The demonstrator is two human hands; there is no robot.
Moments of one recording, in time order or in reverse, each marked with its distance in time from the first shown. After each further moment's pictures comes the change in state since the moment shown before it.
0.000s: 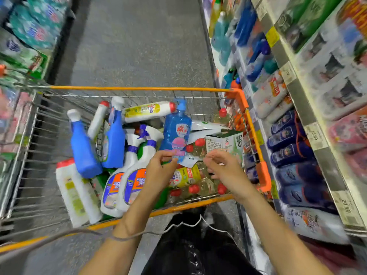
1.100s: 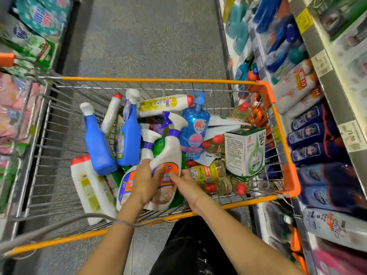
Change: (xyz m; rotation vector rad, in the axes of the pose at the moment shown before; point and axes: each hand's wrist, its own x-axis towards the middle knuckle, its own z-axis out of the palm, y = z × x) left_hand 0.043 -0.087 -0.077 0.490 0.054 0.046; right_hand 0.038 0.052 0.158 0.261 -0.240 0.429
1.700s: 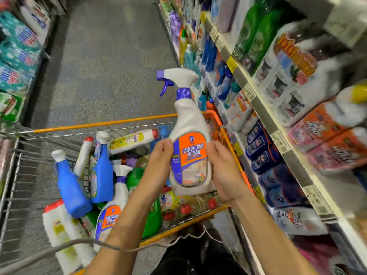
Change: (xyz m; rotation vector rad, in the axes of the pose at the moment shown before) left_hand -0.042 0.196 -0.014 -0.773 -0.255 0.200; right_hand -0.140 -0.107 -0.102 0.309 0.192 -0.659
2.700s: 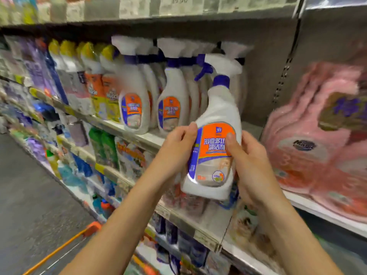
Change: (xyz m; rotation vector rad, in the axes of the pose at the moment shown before) left_hand -0.081 0.206 0.318 0.210 -0.961 0.482; right_hand -0.182 -0.243 -0.160 0.000 0.777 -0.806
